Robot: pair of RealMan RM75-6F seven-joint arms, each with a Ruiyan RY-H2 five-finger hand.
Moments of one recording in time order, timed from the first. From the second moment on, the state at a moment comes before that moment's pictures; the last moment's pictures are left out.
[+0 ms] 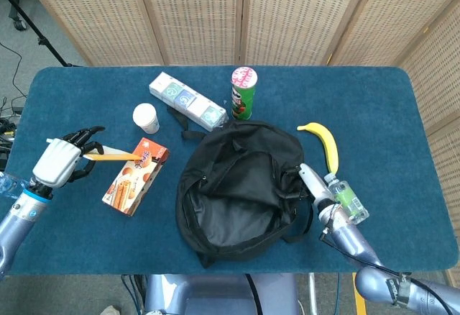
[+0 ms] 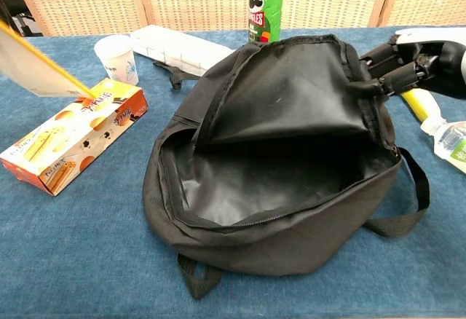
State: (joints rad) left arm -0.54 -1.35 0.05 -0.99 1.62 1.40 -0.50; right arm 0.57 -1.29 0.32 -1.84 -0.92 0.79 0.23
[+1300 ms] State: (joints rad) left arm -0.16 -1.07 0.07 -1.66 1.47 1.57 -0.08; right arm 0.20 -1.17 0.13 -1.41 -1.57 1.46 0.10
